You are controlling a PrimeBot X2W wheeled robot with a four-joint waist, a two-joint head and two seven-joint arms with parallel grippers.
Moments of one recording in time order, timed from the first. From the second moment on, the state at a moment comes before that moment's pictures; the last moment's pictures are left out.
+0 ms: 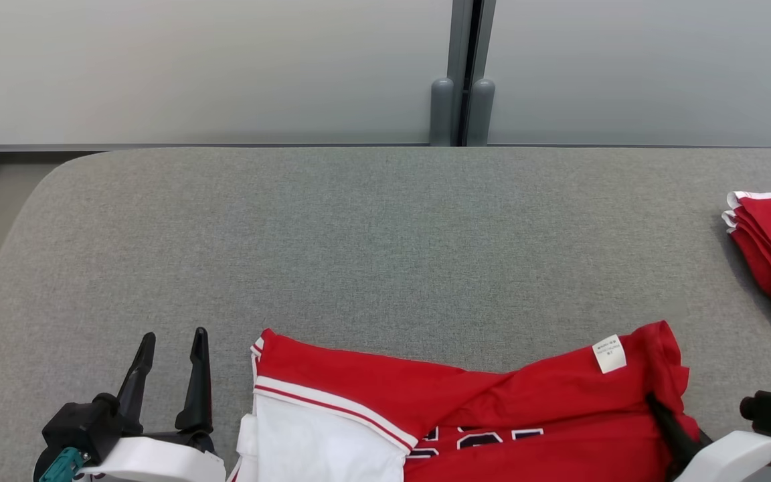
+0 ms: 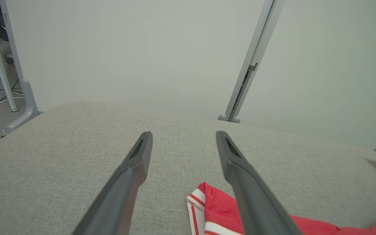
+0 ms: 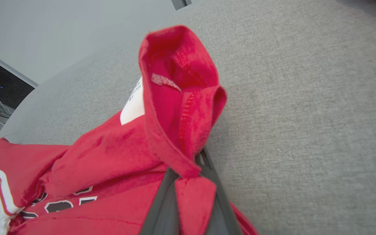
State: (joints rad) left arm 0.01 0.22 -0.22 0.13 -0.52 0.08 -0.26; right arm -0.05 -0.35 0.33 0.38 0.86 0.13 -0.03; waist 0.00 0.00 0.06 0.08
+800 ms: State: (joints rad) left arm 0.04 0.20 -0.20 0.12 -0.50 0.08 -0.26; right arm -0.12 -0.50 0.28 0.23 0.86 0.13 -0.06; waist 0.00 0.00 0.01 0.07
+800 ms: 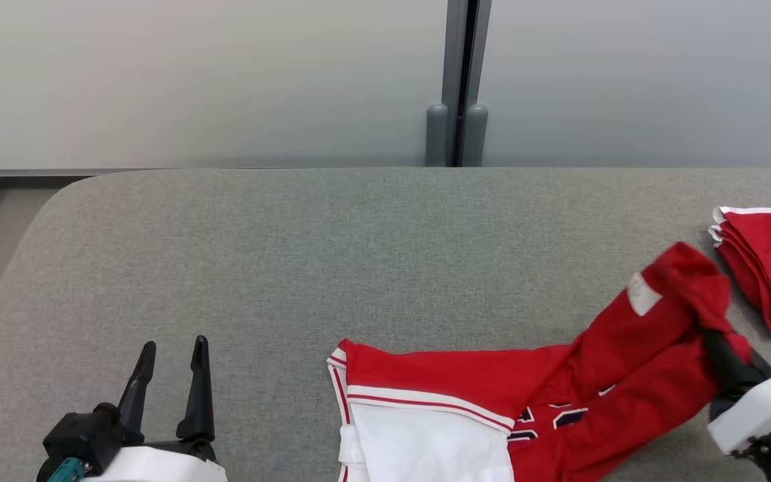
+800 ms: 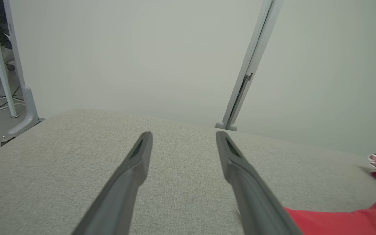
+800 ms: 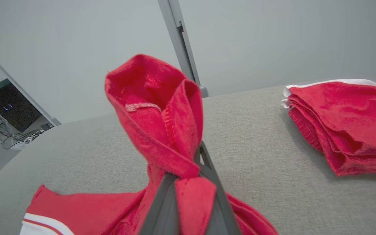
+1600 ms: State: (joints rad) left arm -0.01 0.18 -0.22 0.19 -0.51 0.05 -0.26; right arm -0.22 -0.26 0.62 0.17 0.84 0.13 0.08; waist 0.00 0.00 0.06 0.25
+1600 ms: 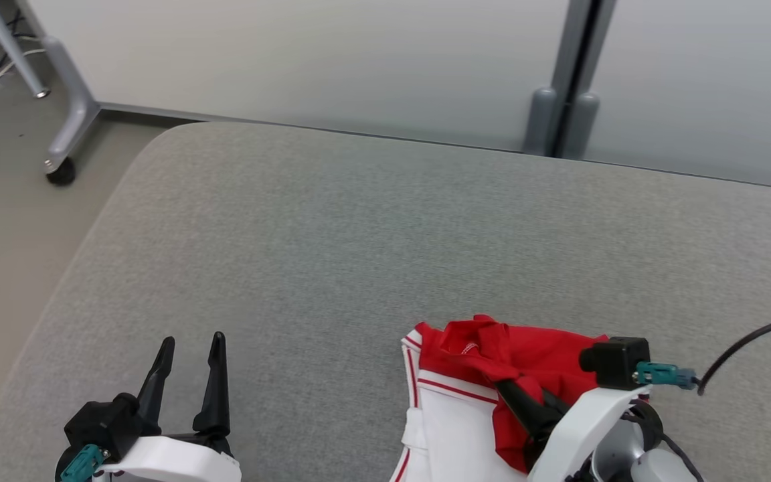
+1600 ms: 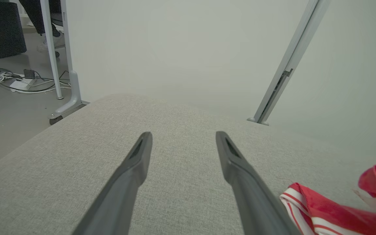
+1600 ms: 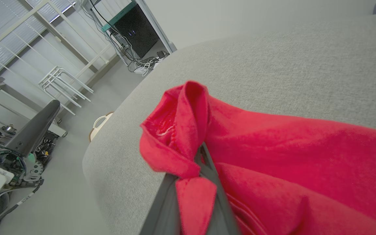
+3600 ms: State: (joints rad) left arm 0.02 0.18 -0.17 0.17 -0.50 0.05 -0.26; right arm -0.20 -0.28 0.61 0.34 0.87 0.13 0.22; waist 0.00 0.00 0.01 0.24
